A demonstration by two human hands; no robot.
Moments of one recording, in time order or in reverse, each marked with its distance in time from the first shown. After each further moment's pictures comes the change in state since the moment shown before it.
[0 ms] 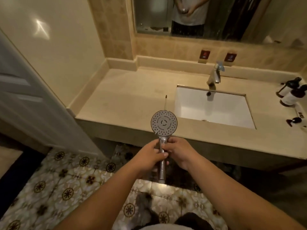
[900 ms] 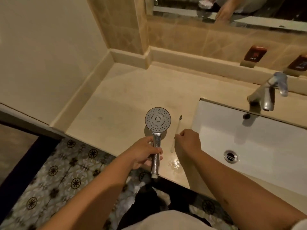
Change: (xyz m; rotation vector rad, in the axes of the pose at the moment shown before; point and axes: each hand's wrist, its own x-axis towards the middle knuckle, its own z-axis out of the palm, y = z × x) left_hand 0.234 0.076 -0.100 -0.133 0.236 -0.316; right_hand 0.308 -0.087 -0.069 -0.925 0.329 -0.063
